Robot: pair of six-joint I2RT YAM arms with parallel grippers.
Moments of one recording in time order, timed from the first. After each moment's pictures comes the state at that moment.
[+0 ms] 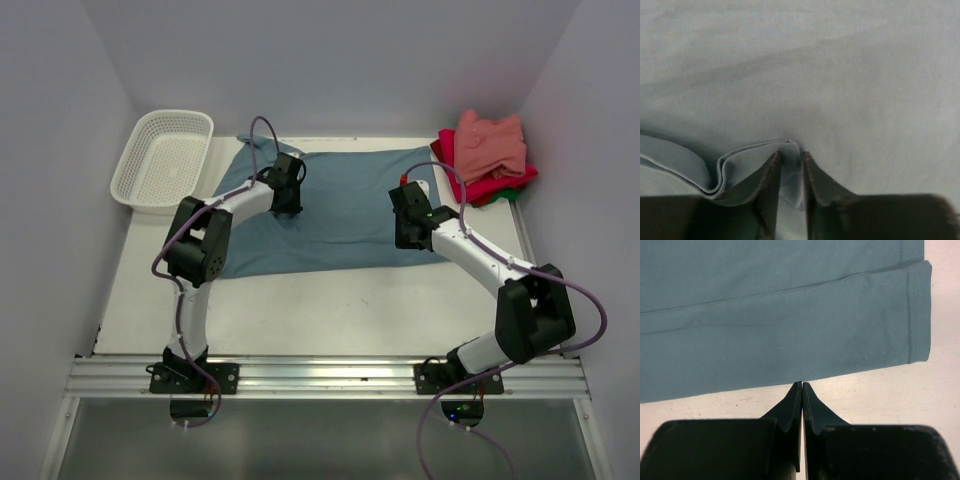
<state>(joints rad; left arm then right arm) -0.44 2.13 1.54 -0.35 -0.13 -0.39 0.43 1.49 1.04 -0.60 0.35 0.38</state>
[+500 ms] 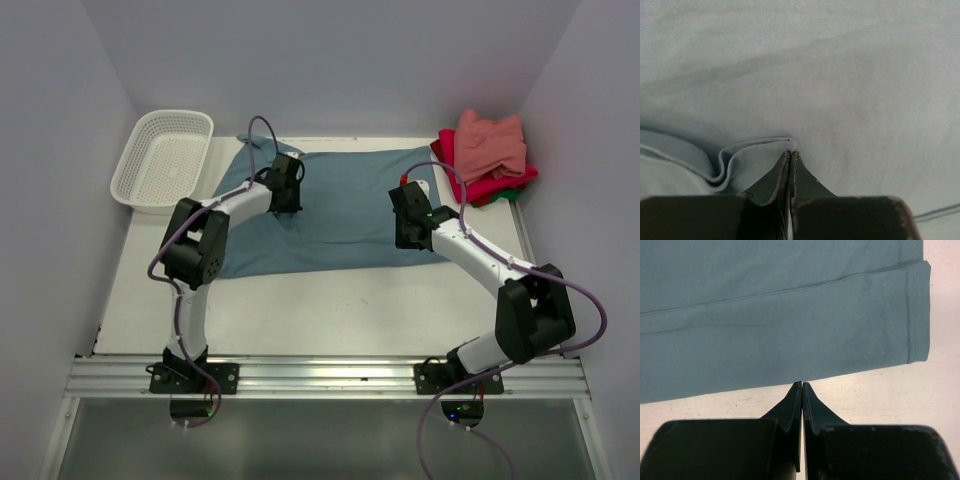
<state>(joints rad) -0.43 2.12 1.53 -0.33 -0.12 -0.38 0.43 1.48 1.04 -0.60 0.35 0.38</state>
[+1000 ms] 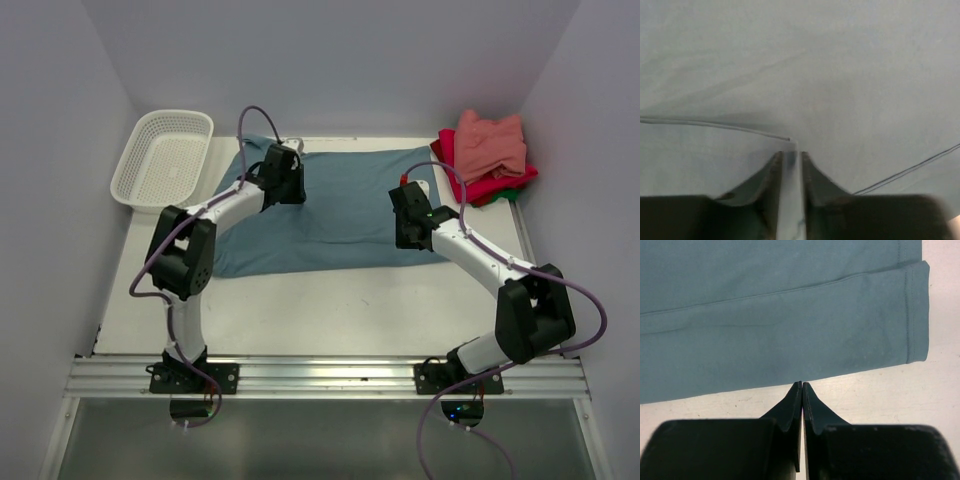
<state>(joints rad) -0.43 1.97 1.46 -0.24 0.00 -0.37 0.43 1.48 1.04 -0.60 0.36 0.38</state>
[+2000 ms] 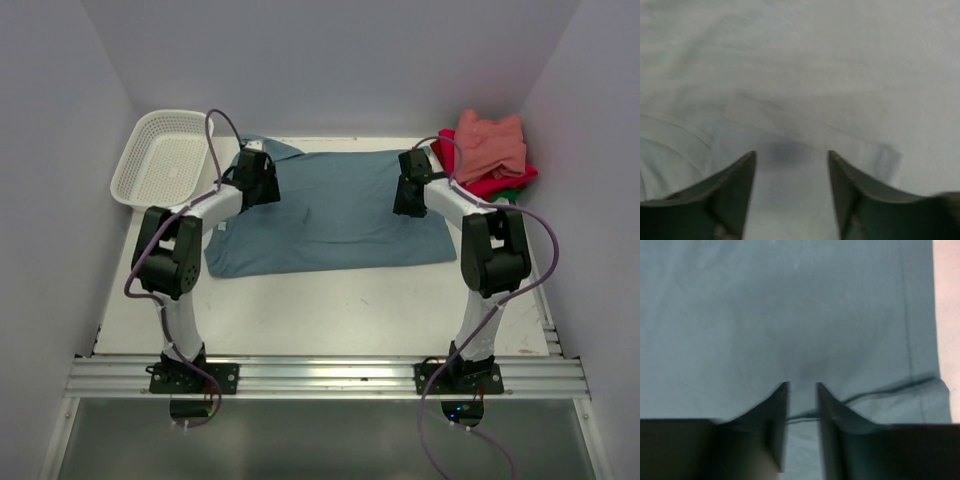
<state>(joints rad) -0.32 1.92 1.31 -0.17 -0.16 -0.38 0.23 1.93 1.37 -0.49 0.25 0.40</state>
